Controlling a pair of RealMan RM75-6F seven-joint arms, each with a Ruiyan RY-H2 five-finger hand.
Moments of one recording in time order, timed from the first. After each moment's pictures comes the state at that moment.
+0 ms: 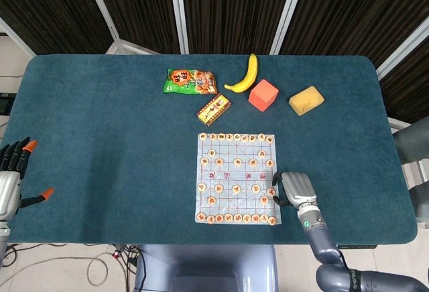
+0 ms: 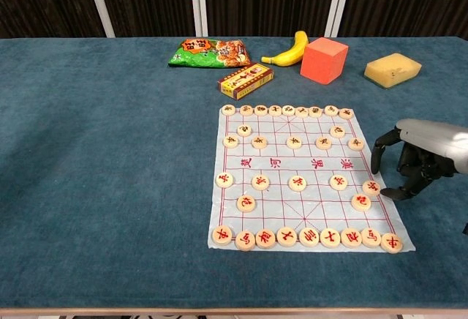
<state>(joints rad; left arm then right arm) -0.14 -1.17 -0.09 -1.55 1.46 1.48 -0.01 0.55 -1.51 0.12 -1.67 -0.83 1.08 -0.47</state>
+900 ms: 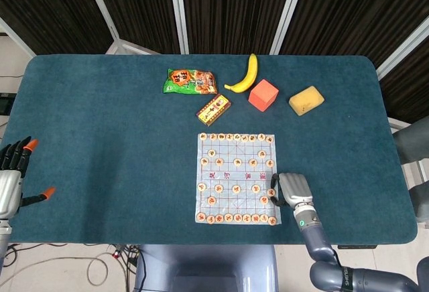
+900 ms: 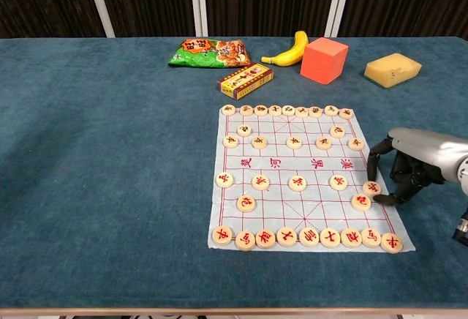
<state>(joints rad) -0.15 -1.18 -0.10 -1.56 1.45 1.47 -0.02 0.56 -1.57 0.12 -1.62 -0.79 1.08 -0.49</state>
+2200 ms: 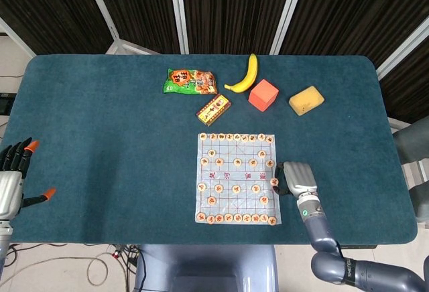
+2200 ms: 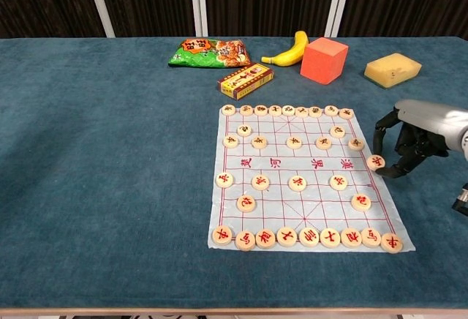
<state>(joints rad) -0.15 -1.19 -0.09 -1.56 1.44 1.46 -0.01 0.60 -1.52 0.18 -1.64 -0.74 1.08 -0.50</state>
